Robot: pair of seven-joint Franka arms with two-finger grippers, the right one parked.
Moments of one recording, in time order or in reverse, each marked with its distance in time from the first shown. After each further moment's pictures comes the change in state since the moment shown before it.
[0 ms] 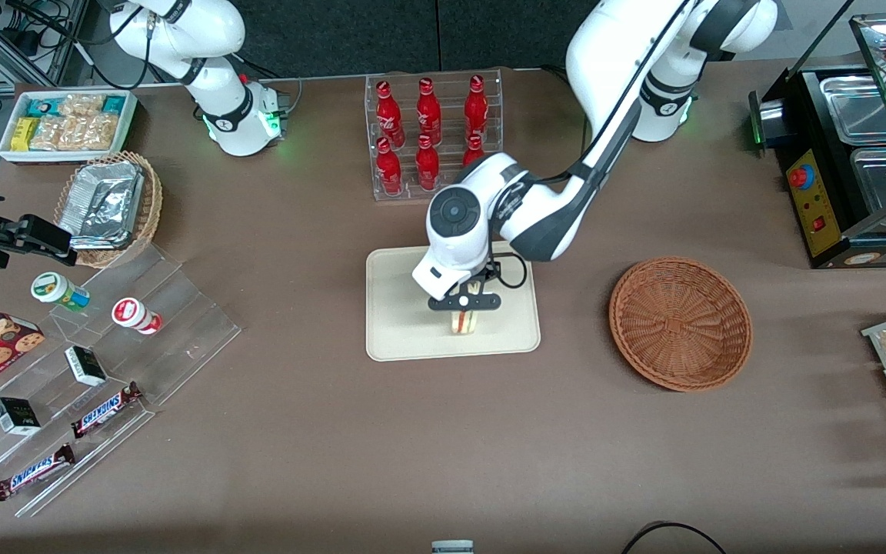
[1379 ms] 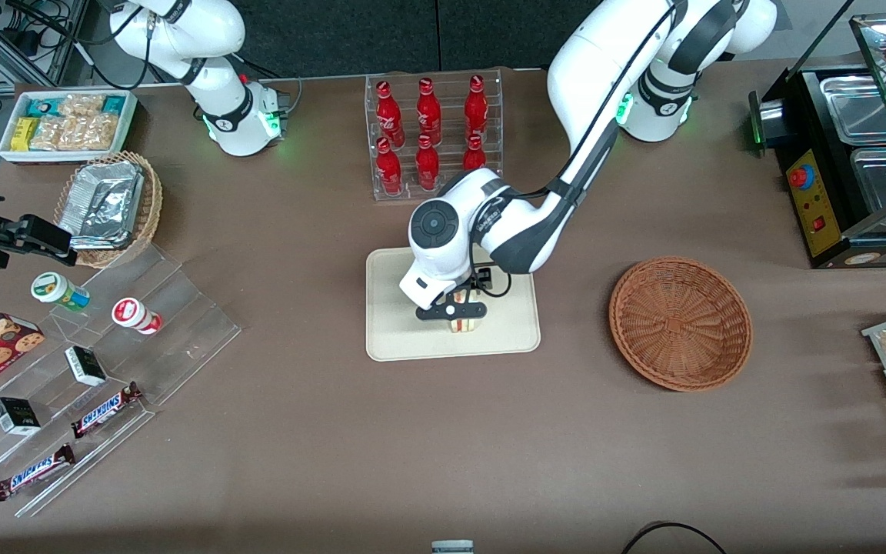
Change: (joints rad) arm -0.033 0.073 0.019 0.106 0.025 -0.005 -0.008
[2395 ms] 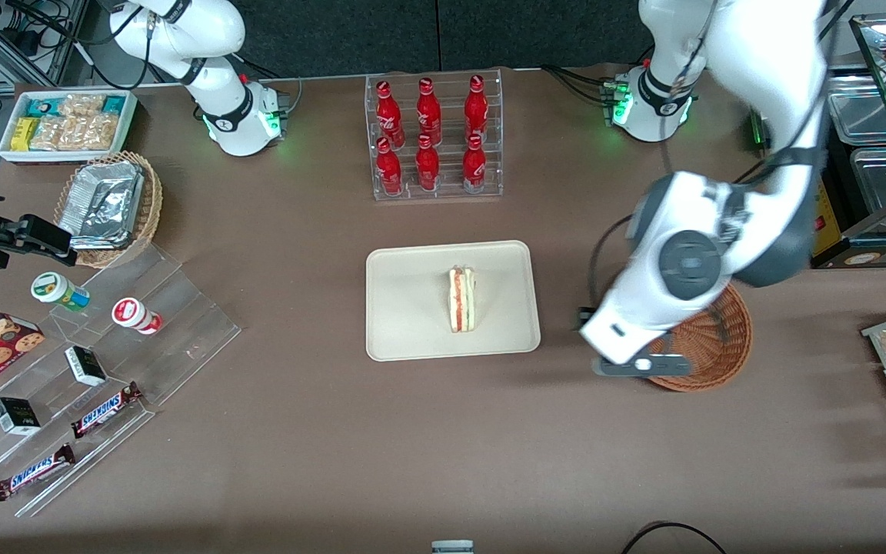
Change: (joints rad) arm 0.449 -0.320 0.009 -0.145 -0.021 -0.185 0.511
